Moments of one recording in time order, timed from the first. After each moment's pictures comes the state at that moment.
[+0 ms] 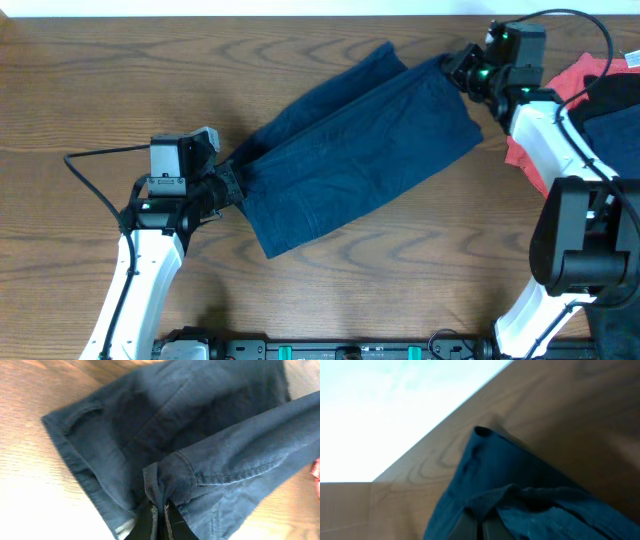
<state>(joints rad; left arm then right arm) -0.02 1.21 0.80 -0.56 0.32 -0.43 0.00 1.94 1.39 -0.08 -0.43 0.75</state>
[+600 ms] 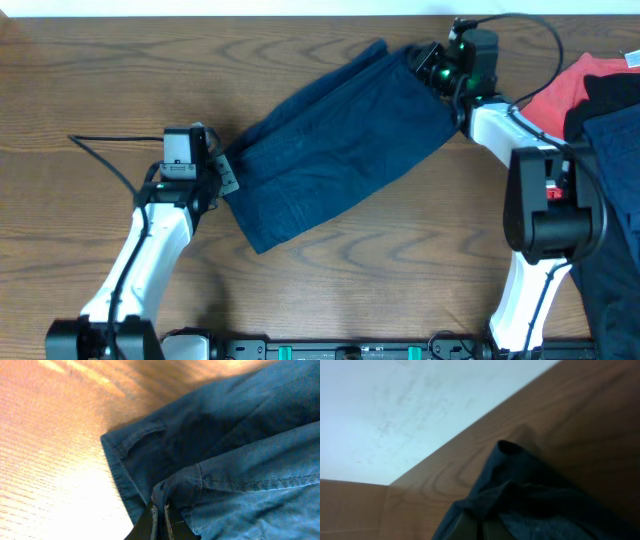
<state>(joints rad) -0.03 1.39 0.80 -0.43 0.04 -0.42 0.09 2.15 1.39 0.31 -0.42 0.86</state>
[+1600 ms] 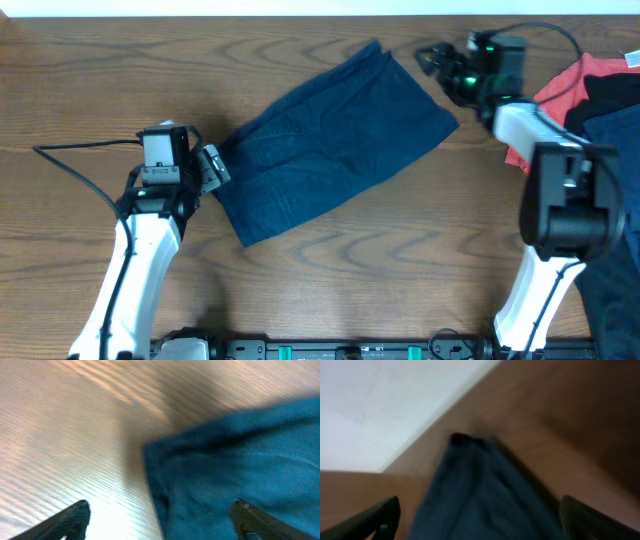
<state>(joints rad) 0.02 1.28 0.84 -0.53 -0.05 -0.42 -0.05 2.13 1.40 0.04 -0.58 0.71</state>
